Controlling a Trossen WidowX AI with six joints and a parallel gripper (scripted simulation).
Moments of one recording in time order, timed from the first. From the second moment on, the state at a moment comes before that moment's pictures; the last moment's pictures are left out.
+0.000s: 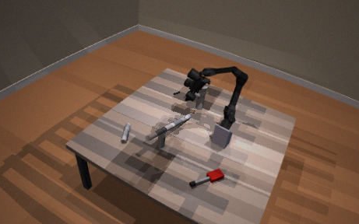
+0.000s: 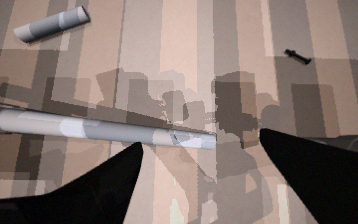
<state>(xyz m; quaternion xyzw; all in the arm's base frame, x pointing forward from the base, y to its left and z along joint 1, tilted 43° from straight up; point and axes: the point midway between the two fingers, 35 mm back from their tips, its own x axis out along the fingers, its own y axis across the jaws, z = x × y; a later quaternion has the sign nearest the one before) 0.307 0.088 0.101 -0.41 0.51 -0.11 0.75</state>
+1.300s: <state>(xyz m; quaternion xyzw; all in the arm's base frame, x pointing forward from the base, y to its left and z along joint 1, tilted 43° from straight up) 0.311 0.082 0.011 0.18 0.37 -0.56 0.72</state>
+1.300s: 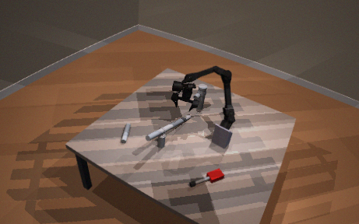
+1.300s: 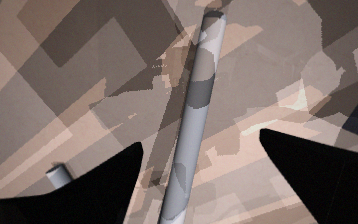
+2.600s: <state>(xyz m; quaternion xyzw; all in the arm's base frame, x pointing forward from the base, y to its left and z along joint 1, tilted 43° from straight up) 0.311 0.035 -0.055 0.28 0.30 -0.65 0.65</state>
